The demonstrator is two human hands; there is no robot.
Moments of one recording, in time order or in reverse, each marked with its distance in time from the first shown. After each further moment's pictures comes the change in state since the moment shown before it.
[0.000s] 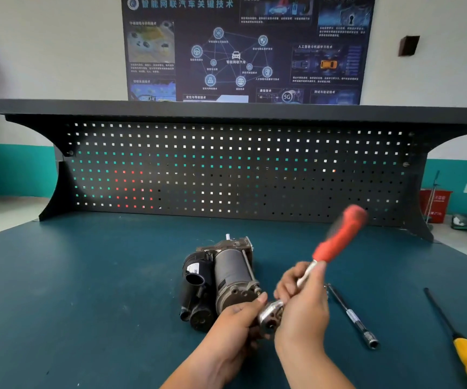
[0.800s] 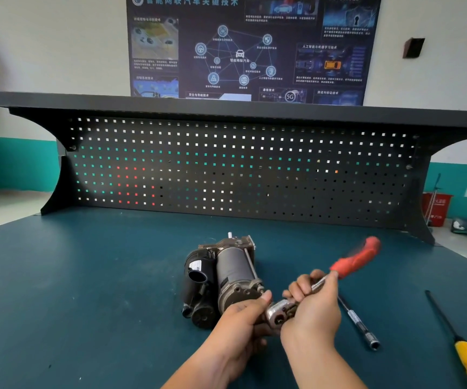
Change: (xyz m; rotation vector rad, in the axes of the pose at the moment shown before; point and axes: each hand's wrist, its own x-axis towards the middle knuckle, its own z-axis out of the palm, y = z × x) left_hand 0.002 -0.006 -0.001 -0.047 -0.039 -0.010; right_hand 0.009 -0.004 -0.005 0.203 0.166 0.158
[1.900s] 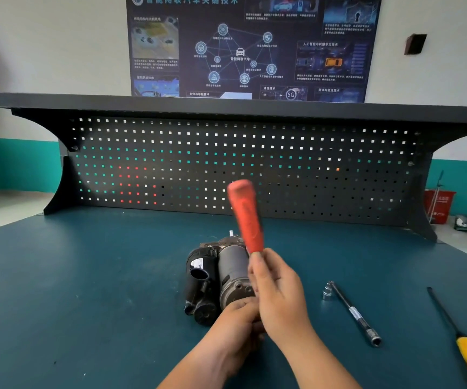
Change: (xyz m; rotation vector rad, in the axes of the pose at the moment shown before) left_hand -0.009 0.005 0.001 0.011 0.001 0.002; right_hand -0.018 0.009 0.008 -0.788 -0.707 -0.518
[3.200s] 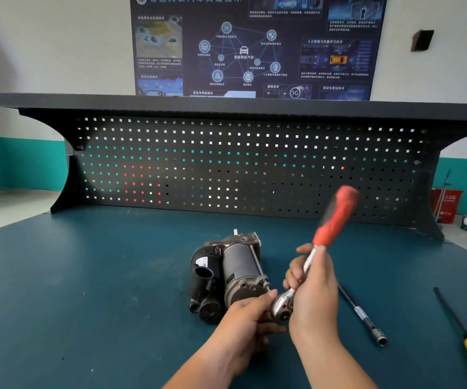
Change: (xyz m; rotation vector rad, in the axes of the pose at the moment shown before) left_hand 0.004 -0.002 0.001 -0.001 0.047 -0.039; right_hand 0.008 0.006 -0.011 0.474 0.453 0.261
